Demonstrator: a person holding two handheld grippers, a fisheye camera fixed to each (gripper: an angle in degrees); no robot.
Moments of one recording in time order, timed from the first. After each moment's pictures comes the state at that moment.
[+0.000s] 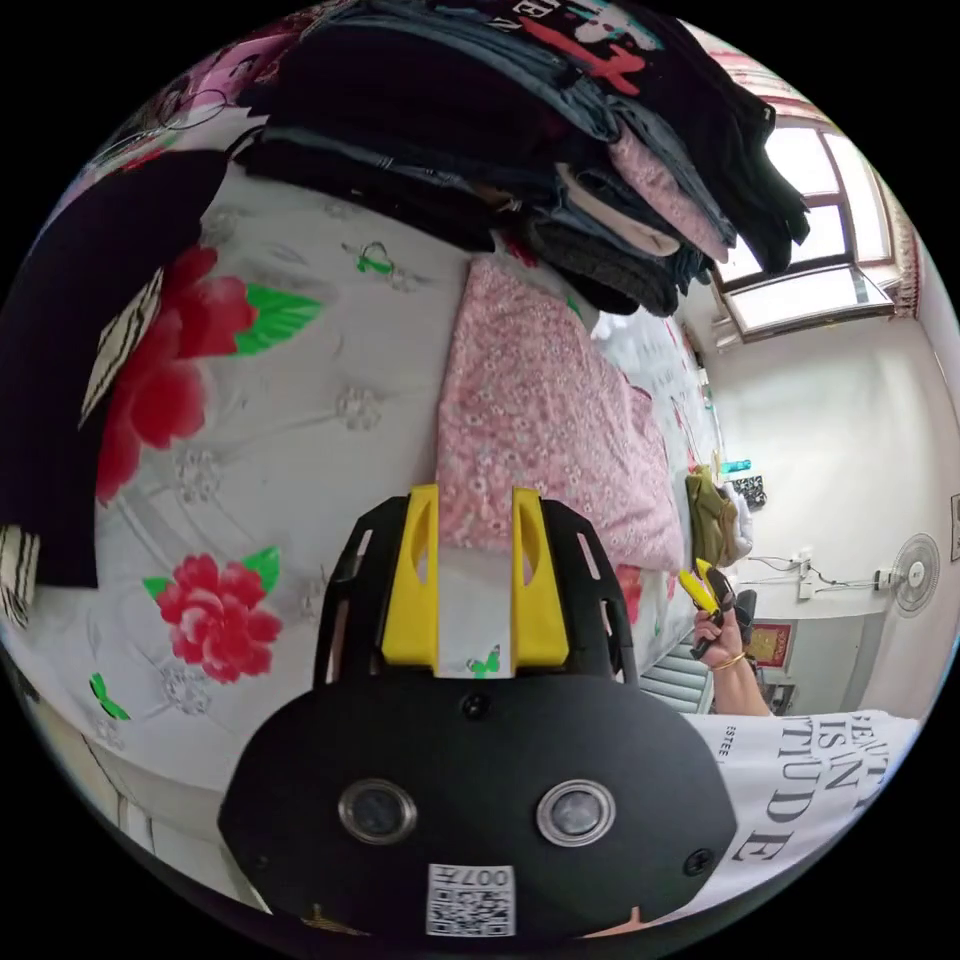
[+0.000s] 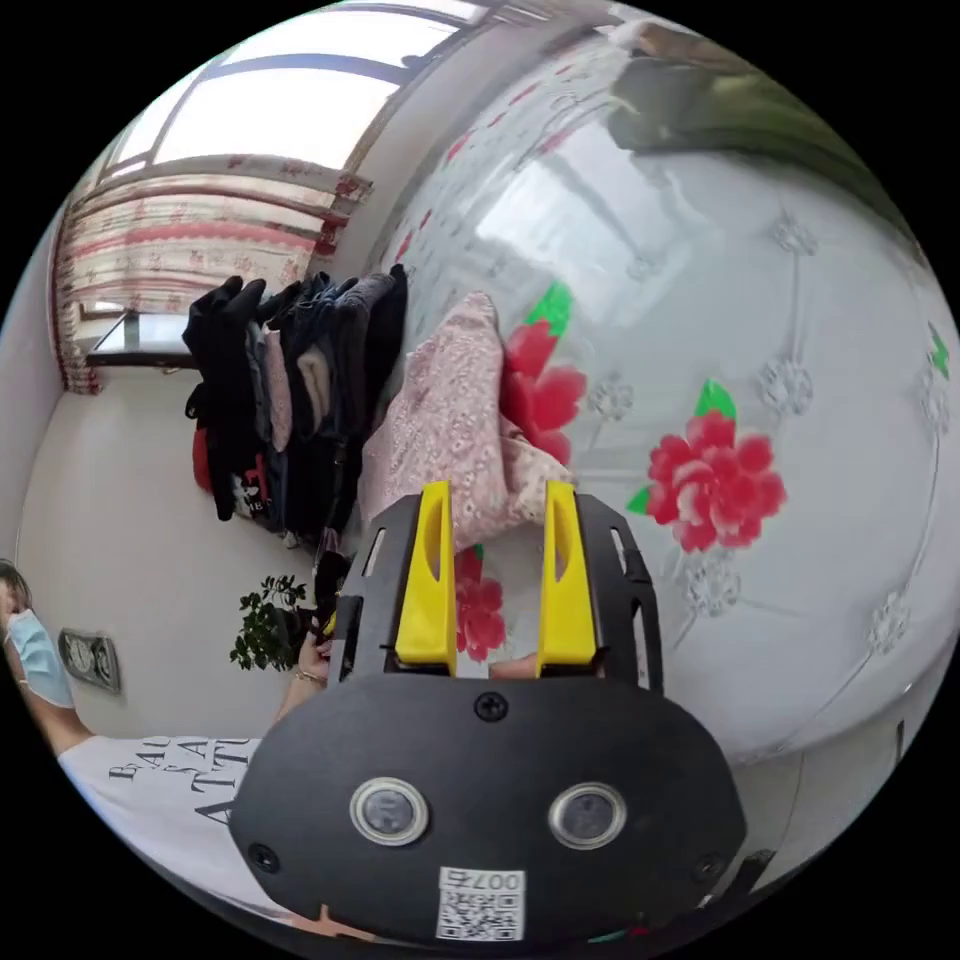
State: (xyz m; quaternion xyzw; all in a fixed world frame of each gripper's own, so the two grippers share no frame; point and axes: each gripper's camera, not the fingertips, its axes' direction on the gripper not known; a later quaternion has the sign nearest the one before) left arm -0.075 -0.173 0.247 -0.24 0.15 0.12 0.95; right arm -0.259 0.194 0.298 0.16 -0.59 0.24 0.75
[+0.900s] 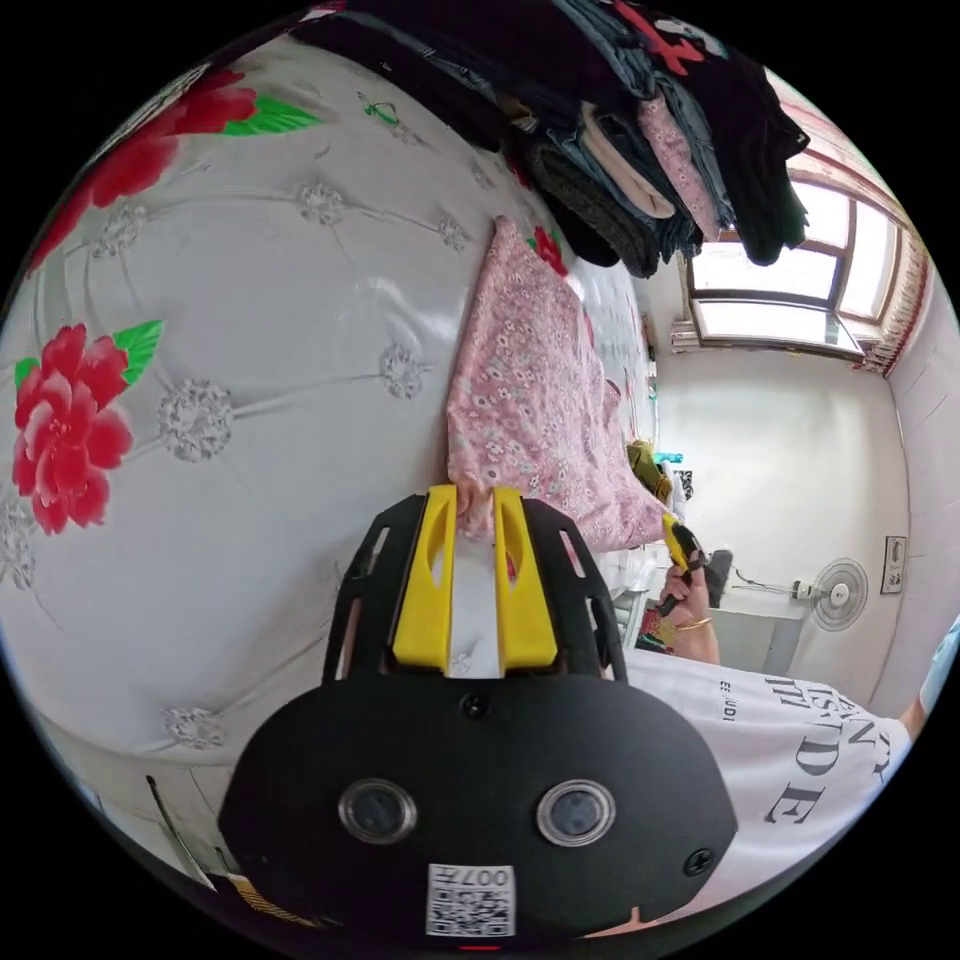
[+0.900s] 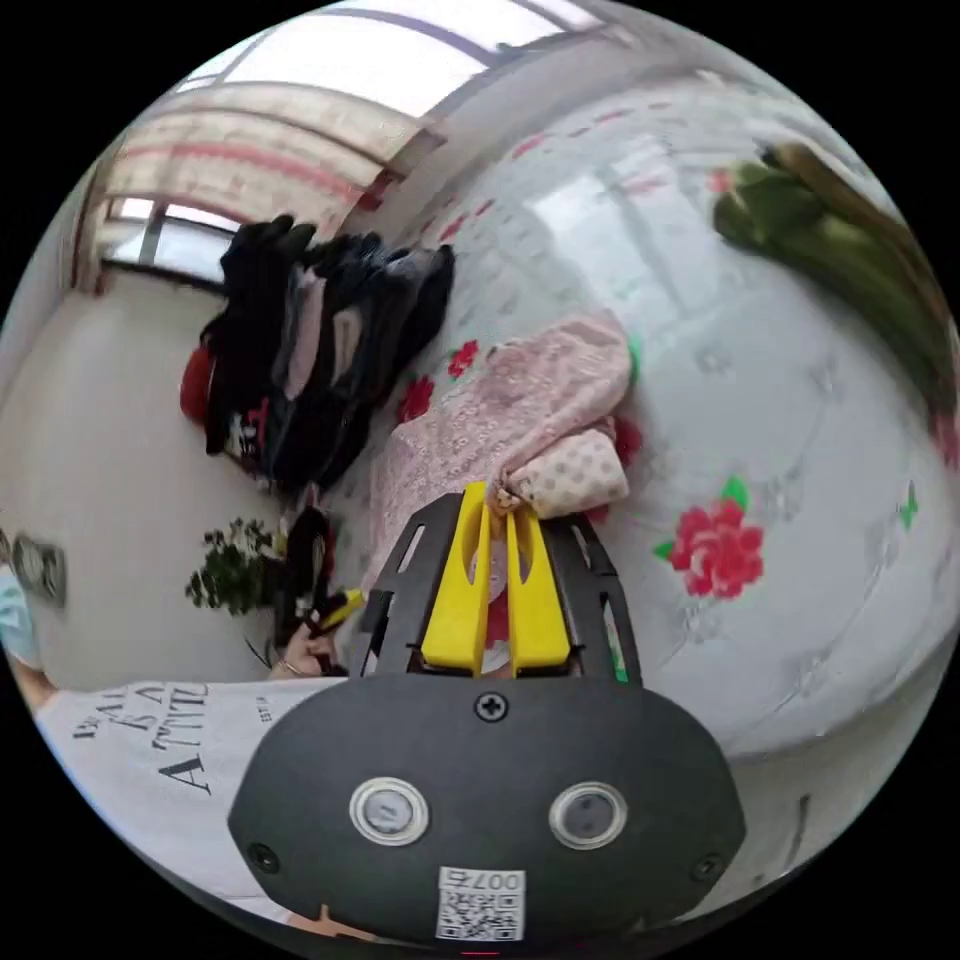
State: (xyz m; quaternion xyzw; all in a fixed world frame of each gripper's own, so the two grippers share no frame) left arm -0.098 -0.134 0.265 -0.31 0.25 0.05 0.92; right arm -0.346 0.172 0.180 0.22 -0.49 0.07 0.84
